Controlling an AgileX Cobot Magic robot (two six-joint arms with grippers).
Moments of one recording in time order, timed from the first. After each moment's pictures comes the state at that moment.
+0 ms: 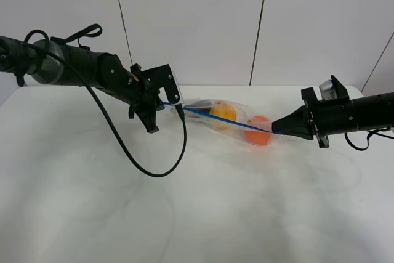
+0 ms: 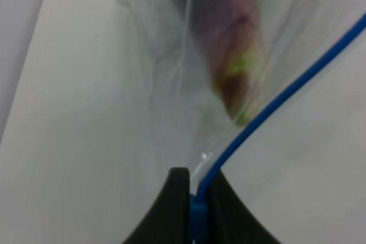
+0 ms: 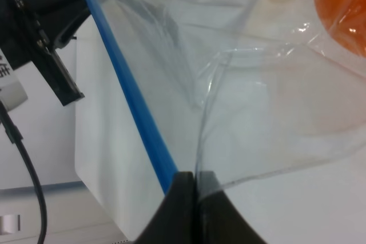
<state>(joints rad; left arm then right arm) -0.36 2.02 -1.31 -0.16 0.20 1.09 -0.22 1.84 -0.89 1.32 1.07 -1.06</state>
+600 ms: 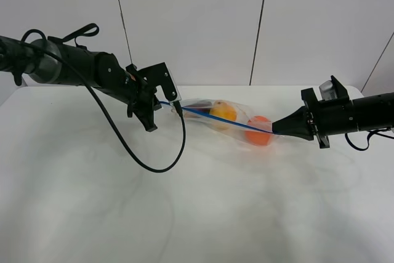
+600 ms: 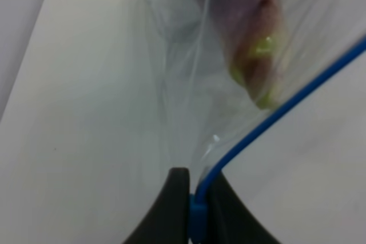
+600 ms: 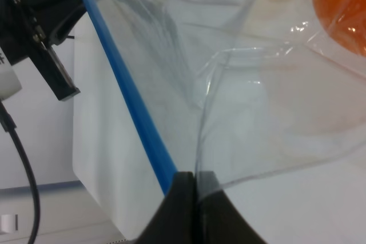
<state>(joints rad) -0.35 2.02 -1.31 -0.16 0.20 1.04 -0.22 1.84 -0.89 1.31 1.07 -1.06</state>
